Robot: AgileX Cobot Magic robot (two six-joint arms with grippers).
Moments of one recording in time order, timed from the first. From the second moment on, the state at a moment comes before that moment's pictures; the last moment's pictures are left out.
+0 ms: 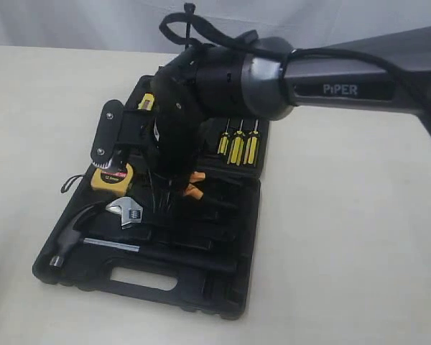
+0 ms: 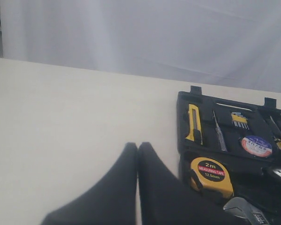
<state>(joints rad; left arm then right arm) -0.10 0.00 0.01 0.02 0.27 -0.18 0.73 2.07 -1.49 -0.11 0.69 -0.60</state>
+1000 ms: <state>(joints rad) -0.10 0.00 0.01 0.02 0.27 -0.18 0.73 2.08 -1.55 -0.16 0.80 -0.25</state>
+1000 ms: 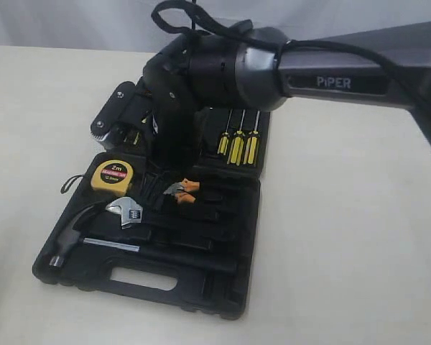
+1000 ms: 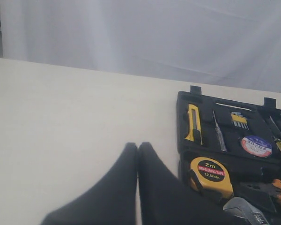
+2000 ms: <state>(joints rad) -0.10 0.00 0.01 0.02 0.27 -0.18 0.76 2.13 -1.56 -0.30 0.81 -0.03</state>
